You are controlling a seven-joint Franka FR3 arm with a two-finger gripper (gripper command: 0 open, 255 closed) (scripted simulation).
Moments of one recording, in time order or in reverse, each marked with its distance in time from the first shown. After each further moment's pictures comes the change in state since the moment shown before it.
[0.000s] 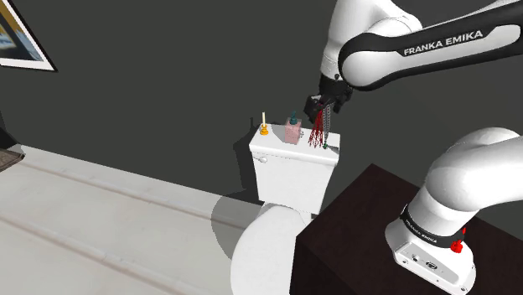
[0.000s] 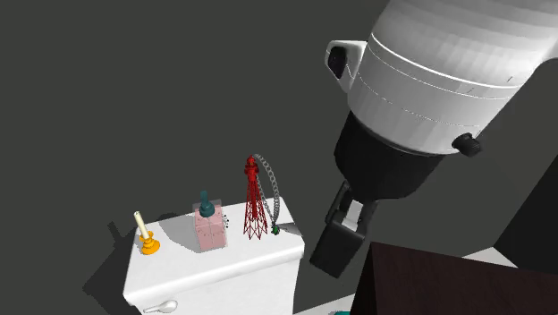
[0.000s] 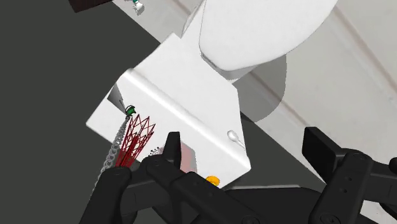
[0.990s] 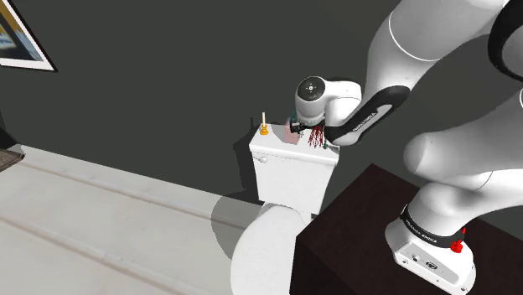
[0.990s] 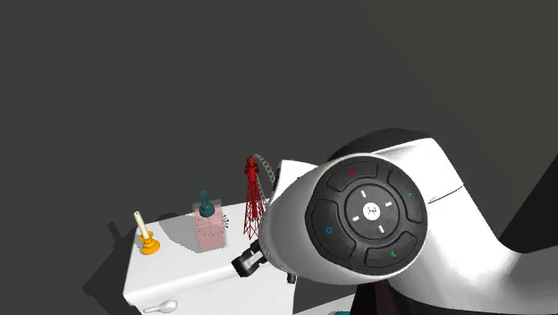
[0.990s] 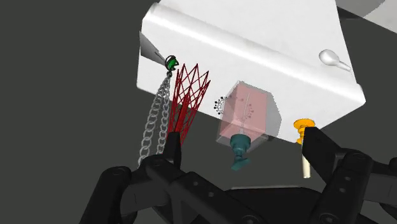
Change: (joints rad) arm -1.028 0.362 0.940 0.007 -0.700 0.672 1.004
